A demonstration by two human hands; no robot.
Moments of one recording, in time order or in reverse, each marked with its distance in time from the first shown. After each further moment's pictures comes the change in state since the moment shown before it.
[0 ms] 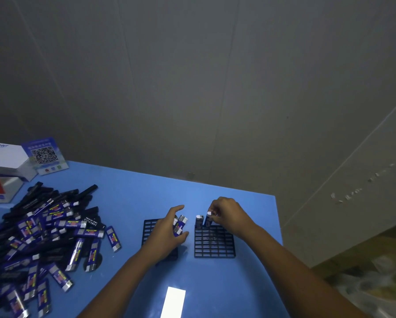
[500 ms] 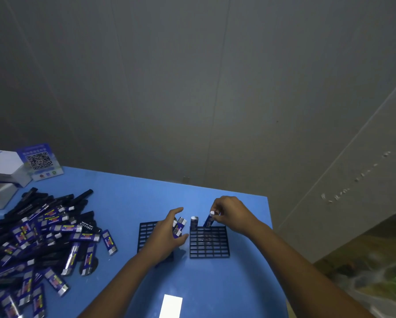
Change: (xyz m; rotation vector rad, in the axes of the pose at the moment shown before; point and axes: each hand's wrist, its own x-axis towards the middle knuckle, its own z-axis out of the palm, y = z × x) left_hand -0.006 0.013 0.005 -0.001 -0.014 0.031; right_hand -0.021 0.002 -0.028 0.014 0.016 -0.010
